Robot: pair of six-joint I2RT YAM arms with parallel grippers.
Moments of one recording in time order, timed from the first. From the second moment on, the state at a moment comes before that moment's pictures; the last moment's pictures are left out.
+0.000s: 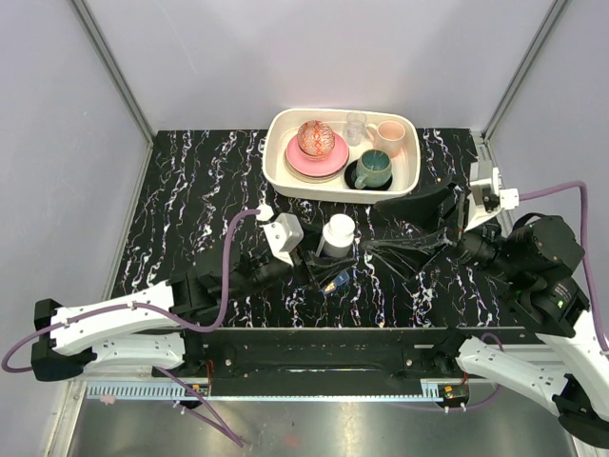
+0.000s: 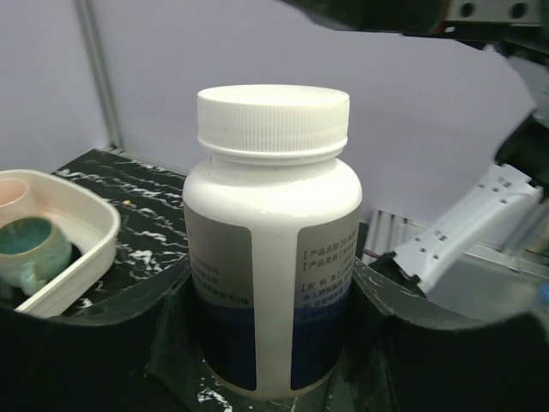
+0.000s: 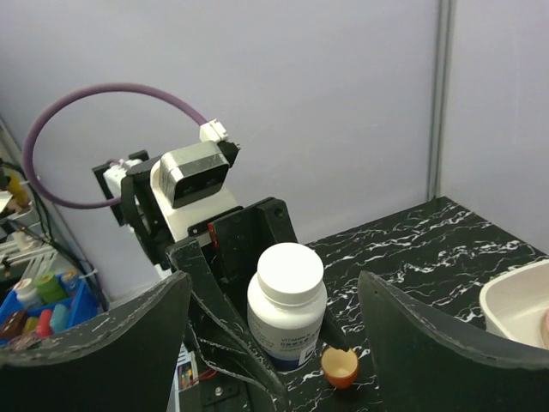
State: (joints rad) left arm -1.27 0.96 0.96 0.19 -0.10 -0.09; right arm 0.82 0.74 1.28 -0.24 -0.35 0.28
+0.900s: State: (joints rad) left arm -1.27 1.01 0.95 0.23 0.21 -0.11; right arm 0.82 0.77 1.28 -0.32 -0.63 0.19
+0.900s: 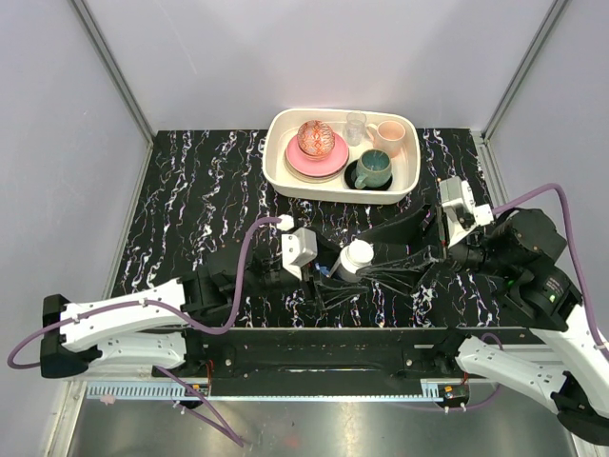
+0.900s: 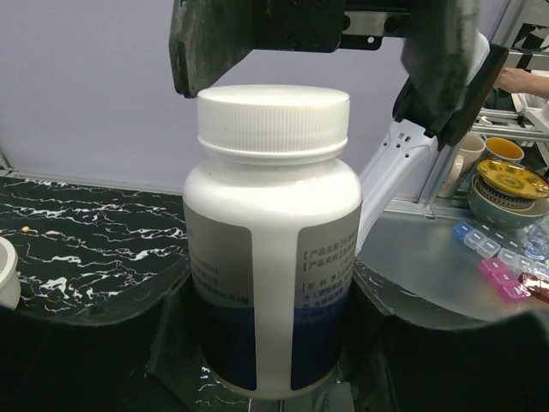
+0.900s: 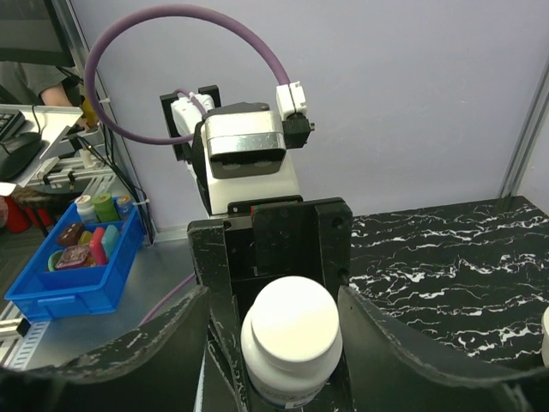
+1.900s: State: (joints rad) left arm -1.28 1.05 1.02 0.14 0.01 -0.06; right arm 0.82 0.83 1.31 -0.39 -0.49 0.22
